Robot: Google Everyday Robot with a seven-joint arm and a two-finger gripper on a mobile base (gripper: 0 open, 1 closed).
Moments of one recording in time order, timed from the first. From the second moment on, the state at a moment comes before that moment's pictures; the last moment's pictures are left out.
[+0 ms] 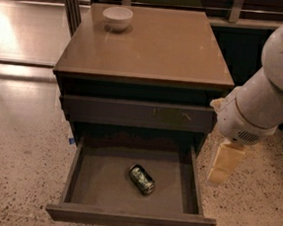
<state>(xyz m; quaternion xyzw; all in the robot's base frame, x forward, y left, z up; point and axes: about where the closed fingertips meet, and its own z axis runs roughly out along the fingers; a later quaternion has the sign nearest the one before) 0.431 -0.165 0.848 -0.64 0.75 -0.01 0.15</state>
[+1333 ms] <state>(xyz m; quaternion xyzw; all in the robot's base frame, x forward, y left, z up) 0.438 -0.147 0.731 -0.56 0.81 -0.02 0.19</state>
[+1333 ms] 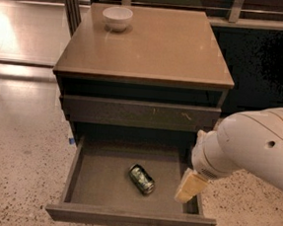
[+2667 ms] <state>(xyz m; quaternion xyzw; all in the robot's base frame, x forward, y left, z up) 0.471 -0.101 0.637 -0.58 0.79 0.01 0.18</state>
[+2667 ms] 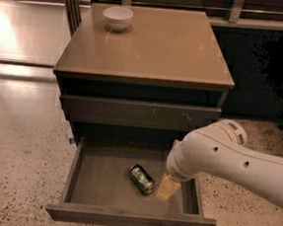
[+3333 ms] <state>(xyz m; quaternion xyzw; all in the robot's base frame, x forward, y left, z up) 0.475 -0.084 0.572 -0.59 0.78 0.02 0.21</state>
